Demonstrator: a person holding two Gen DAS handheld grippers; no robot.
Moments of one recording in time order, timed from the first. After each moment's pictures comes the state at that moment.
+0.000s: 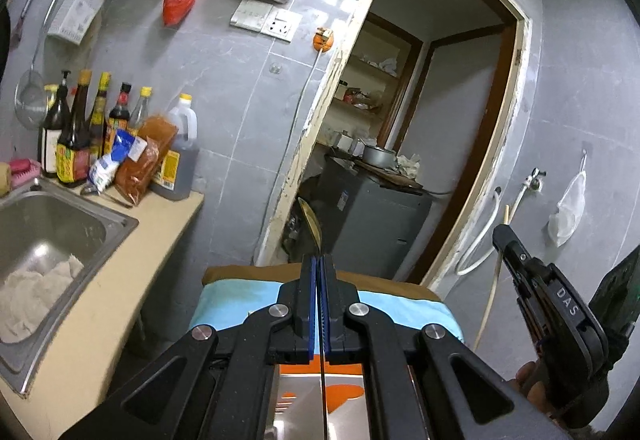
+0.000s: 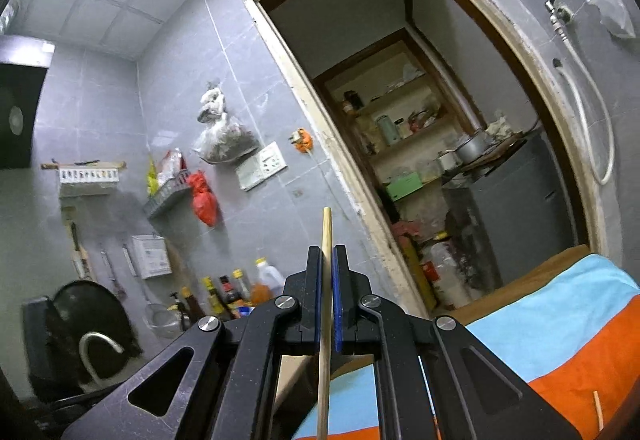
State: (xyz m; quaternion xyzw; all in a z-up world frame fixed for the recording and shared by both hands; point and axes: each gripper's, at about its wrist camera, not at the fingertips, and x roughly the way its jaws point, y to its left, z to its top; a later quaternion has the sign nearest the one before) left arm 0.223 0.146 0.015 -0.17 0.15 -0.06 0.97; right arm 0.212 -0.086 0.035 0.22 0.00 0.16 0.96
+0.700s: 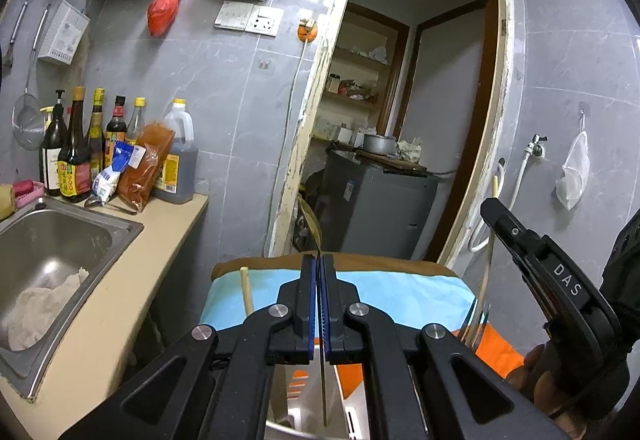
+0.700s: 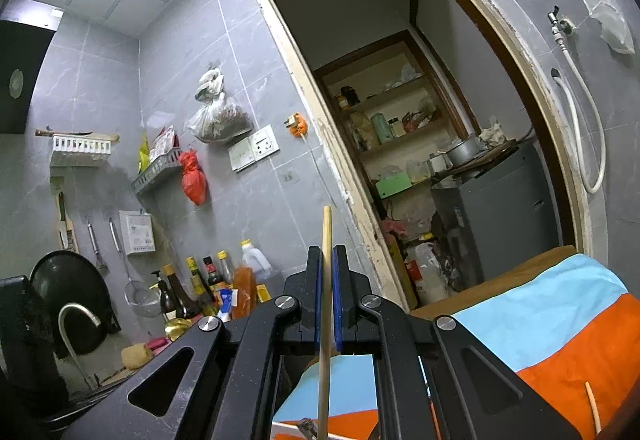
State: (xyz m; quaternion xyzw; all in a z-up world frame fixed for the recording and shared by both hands) left arm 0.214 0.133 -0.004 -0.12 0.16 -0.06 0.98; right arm 0.209 -0.078 0.023 0.19 0.02 0.16 0.97
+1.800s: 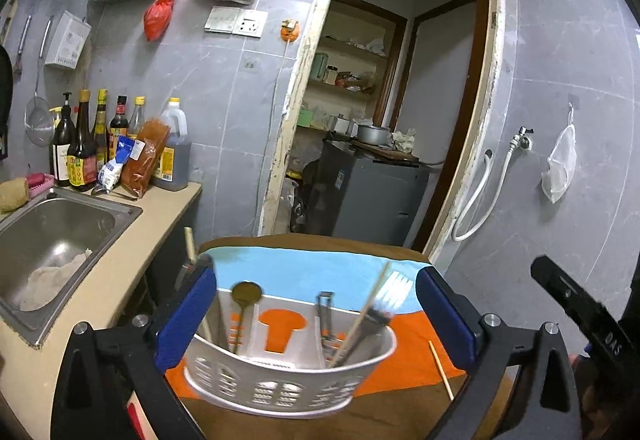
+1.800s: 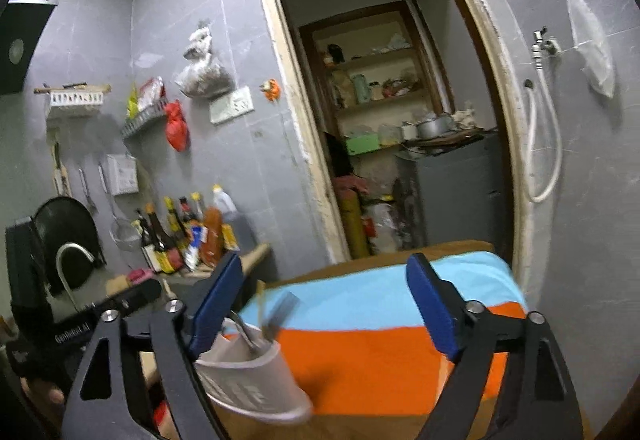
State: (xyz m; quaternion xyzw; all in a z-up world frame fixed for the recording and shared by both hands) left arm 0.154 0.067 0.024 -0.12 0.18 -0.05 0.98; right arm 0.121 -0.190 0.048 0.11 0.12 0.11 0.98
